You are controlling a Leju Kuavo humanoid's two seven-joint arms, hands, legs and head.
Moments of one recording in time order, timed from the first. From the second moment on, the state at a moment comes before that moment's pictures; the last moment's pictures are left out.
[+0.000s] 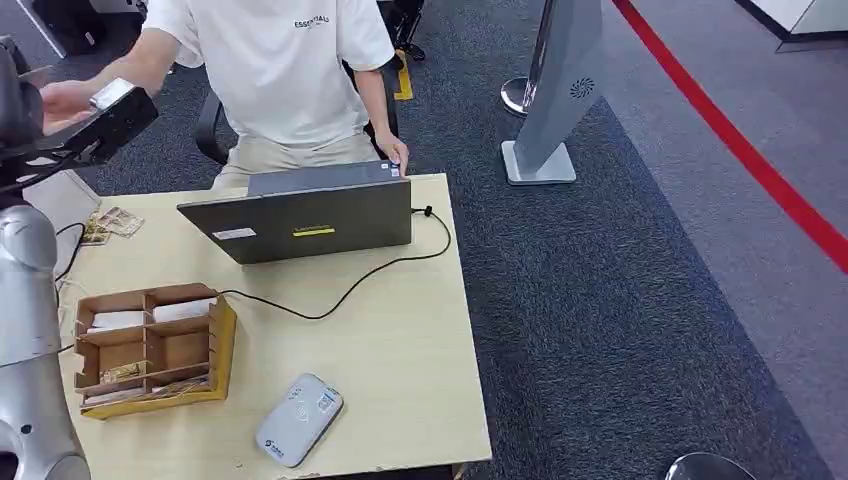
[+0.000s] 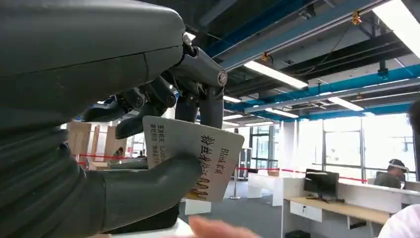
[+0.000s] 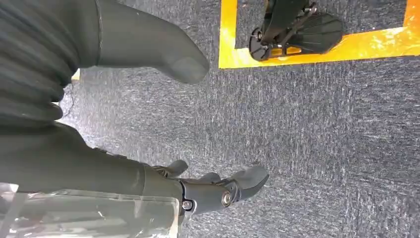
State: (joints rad) left arm -0.85 0.11 -0.10 -1.36 -1.49 -0.13 0.13; right arm -0.08 0.11 -0.86 -0.23 1.04 -0.18 -0.02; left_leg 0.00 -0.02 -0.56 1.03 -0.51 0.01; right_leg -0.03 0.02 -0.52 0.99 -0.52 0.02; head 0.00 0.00
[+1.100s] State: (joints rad) left arm 0.13 -0.05 -0.42 -1.91 -1.47 0.23 -0.04; right arm -0.07 0.16 -0.95 -0.24 1.17 -0.22 0.03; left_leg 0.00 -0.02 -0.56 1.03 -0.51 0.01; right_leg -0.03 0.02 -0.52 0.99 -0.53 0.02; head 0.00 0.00
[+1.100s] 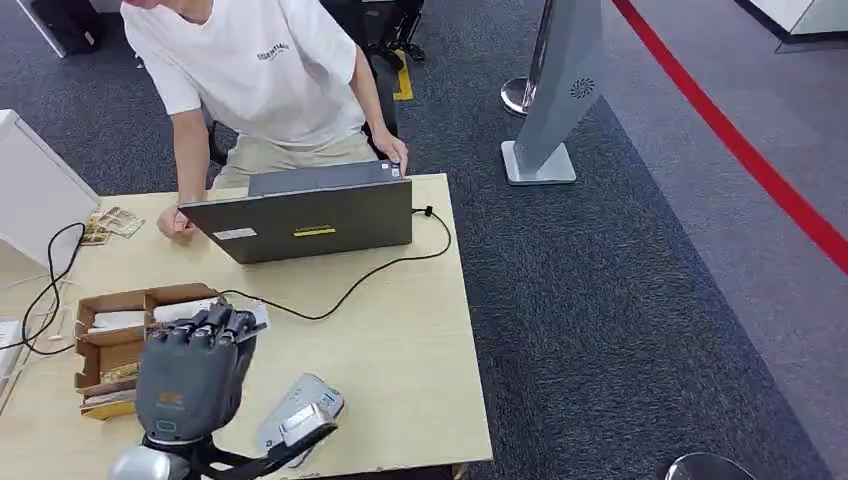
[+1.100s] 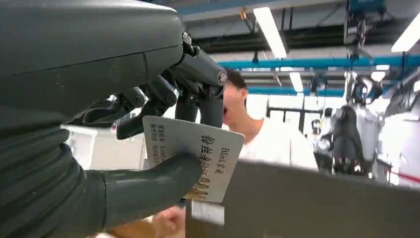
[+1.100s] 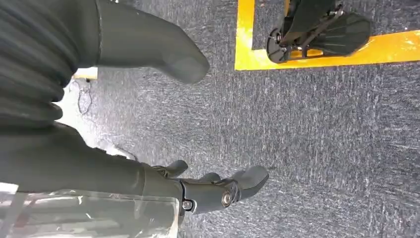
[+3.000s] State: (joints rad) left arm -0.22 -0.06 -0.20 -1.98 -1.49 0.13 0.00; right arm -0.08 0.17 -1.01 -0.24 1.38 -0.17 0.01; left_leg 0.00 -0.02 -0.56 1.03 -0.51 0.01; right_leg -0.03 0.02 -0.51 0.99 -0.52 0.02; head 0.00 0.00
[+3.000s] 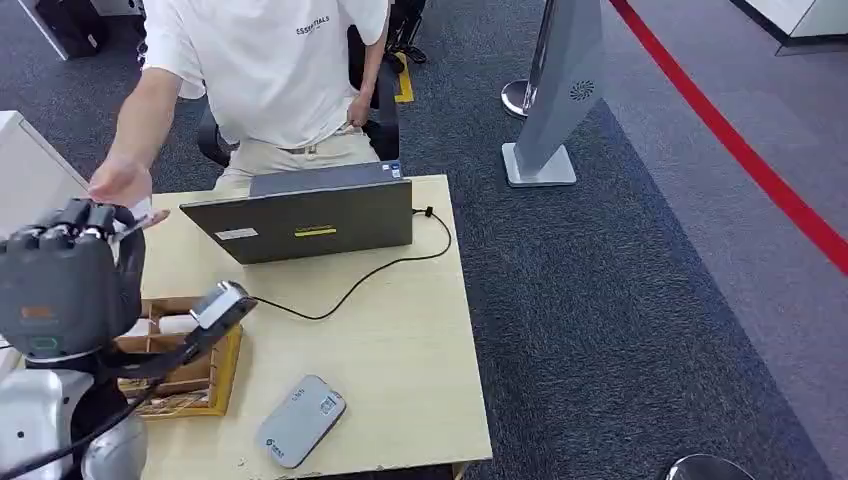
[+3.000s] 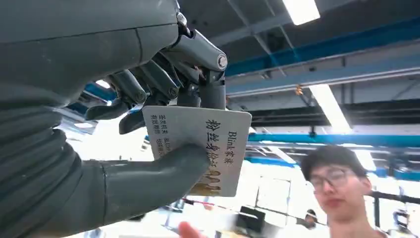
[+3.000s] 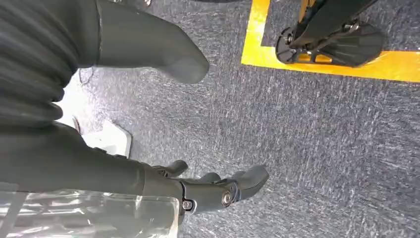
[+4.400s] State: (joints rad) left arm -0.08 0.10 -0.42 -2.01 -1.49 0.24 0.13; right arm -0.08 0.18 -1.04 -0.24 1.40 -0.20 0.07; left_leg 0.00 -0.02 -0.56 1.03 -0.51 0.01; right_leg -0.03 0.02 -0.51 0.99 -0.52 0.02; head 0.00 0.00
